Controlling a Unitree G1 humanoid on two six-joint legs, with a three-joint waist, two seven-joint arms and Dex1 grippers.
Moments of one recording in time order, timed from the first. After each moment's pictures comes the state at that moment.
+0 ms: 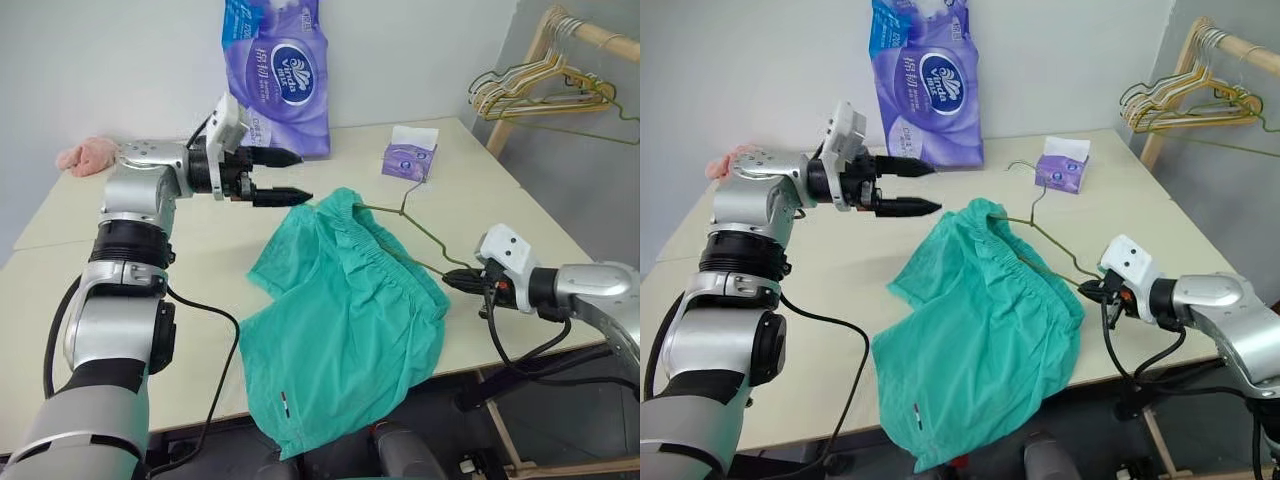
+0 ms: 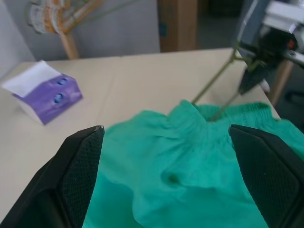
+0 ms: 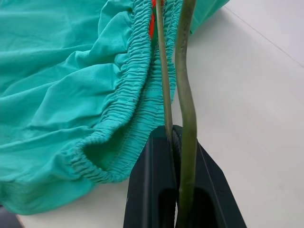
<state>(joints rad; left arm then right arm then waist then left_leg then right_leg) -1.12 0.61 -0.11 0.76 -0.20 0.16 -1.54 -0.33 -0.95 0.07 -0.39 0.38 0.72 0.87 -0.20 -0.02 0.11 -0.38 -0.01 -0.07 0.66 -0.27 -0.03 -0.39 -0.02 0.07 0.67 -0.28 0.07</state>
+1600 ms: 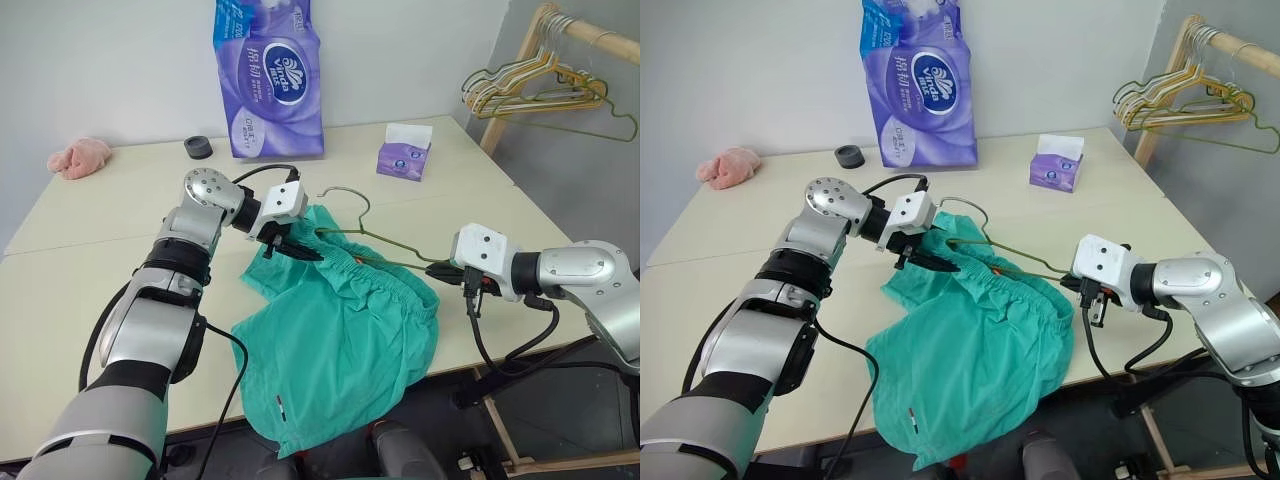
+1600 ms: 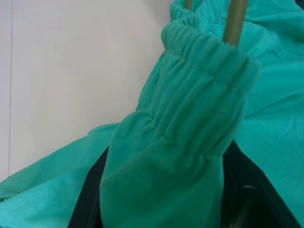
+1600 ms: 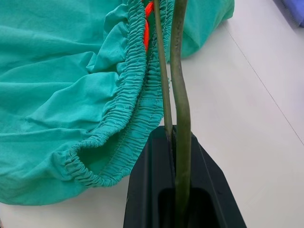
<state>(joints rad) -1.09 0.50 -0.23 0.90 0.01 -0.16 -1.59 -0.42 -0.95 0.16 -0.46 0.23 0.65 0.94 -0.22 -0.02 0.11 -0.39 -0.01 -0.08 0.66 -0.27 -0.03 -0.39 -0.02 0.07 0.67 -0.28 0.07</state>
